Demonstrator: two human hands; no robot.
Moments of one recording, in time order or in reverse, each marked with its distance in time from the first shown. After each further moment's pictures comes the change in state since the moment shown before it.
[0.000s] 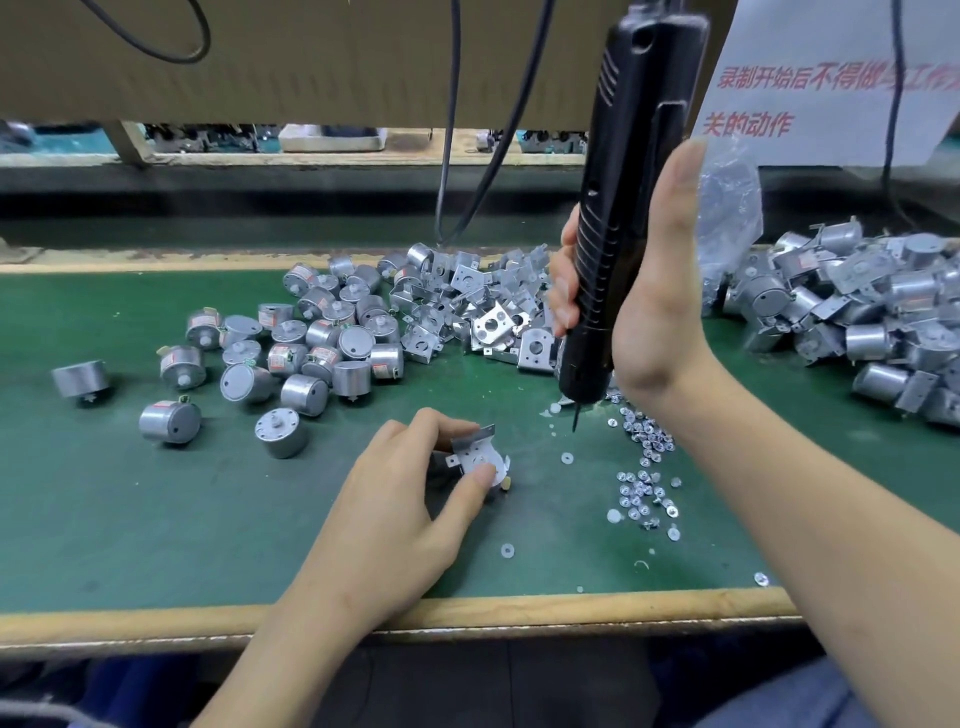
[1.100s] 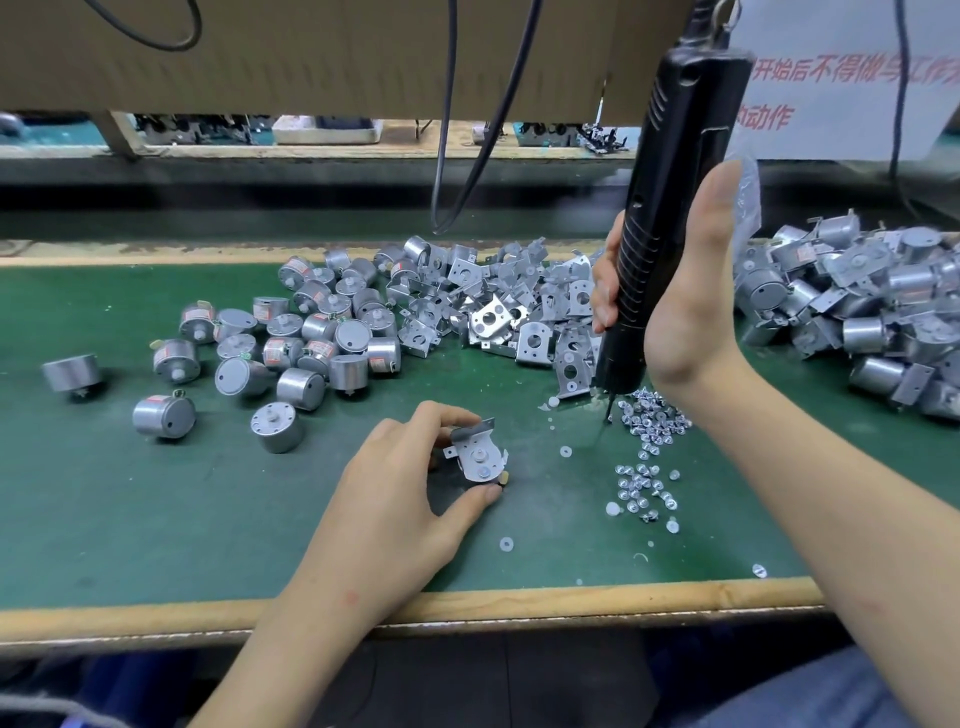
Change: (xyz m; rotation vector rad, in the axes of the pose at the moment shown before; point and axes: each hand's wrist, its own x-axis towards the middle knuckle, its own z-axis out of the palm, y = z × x) left_hand 0.000 -0.004 0.001 0.051 -0.044 -0.013; right_hand 0.001 0.009 -0.028 -0.060 0.081 -0.022
